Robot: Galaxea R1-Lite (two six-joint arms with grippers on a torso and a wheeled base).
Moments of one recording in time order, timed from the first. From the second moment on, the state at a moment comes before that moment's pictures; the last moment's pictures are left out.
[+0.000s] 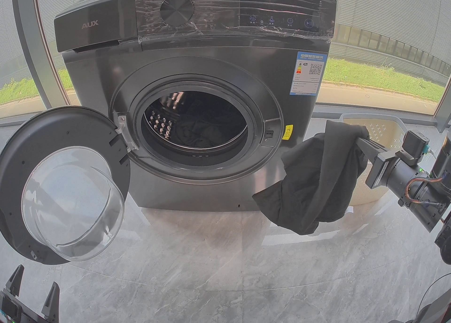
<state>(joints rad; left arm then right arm) 0.00 0.02 -0.02 0.00 0.01 -0.02 0.47 1.45 -0.44 -1.08 -0.16 0.07</state>
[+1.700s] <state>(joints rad) 0.00 0.07 -0.15 -0.04 -0.09 0.01 0.70 1.56 -0.51 -1.09 -0.13 0.12</state>
